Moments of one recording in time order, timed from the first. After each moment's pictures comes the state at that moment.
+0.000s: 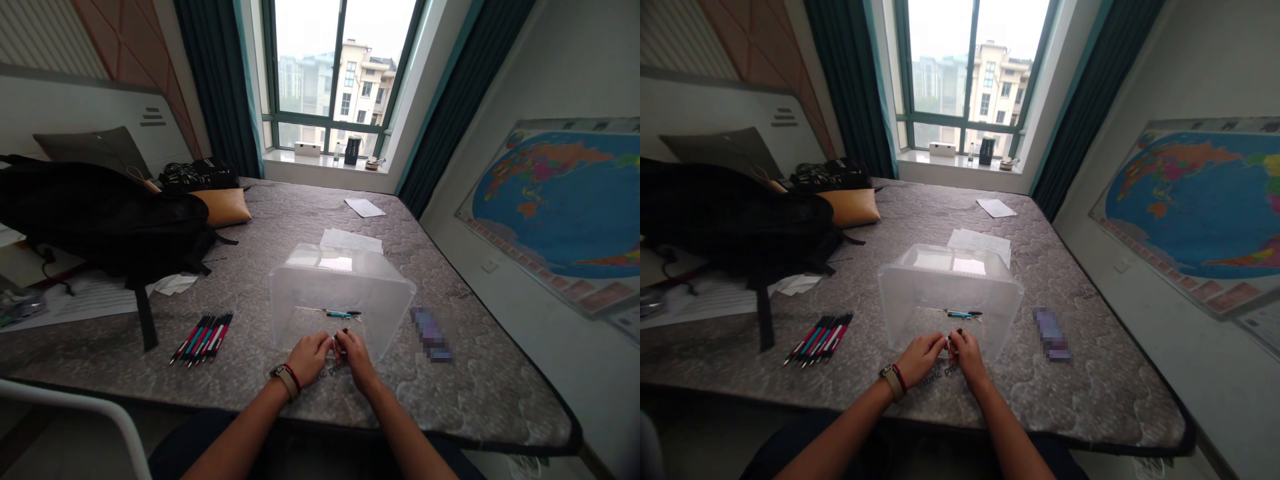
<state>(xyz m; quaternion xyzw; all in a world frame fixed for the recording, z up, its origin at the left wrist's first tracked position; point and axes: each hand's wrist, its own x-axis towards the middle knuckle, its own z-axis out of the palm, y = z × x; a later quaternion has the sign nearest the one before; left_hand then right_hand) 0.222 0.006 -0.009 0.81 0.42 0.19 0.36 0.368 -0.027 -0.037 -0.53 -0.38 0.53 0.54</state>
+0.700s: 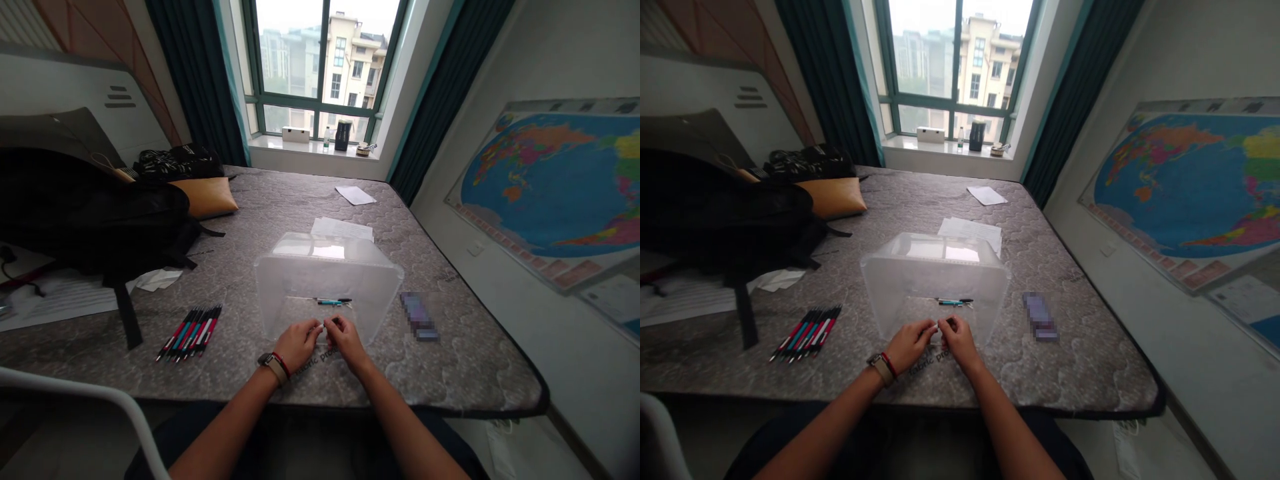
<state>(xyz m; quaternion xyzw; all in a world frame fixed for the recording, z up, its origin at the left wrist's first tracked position) 0.217 0.008 -0.009 0.82 0.43 0.17 0.32 0.376 -0.027 -0.040 -0.54 -0.41 0.51 0.53</state>
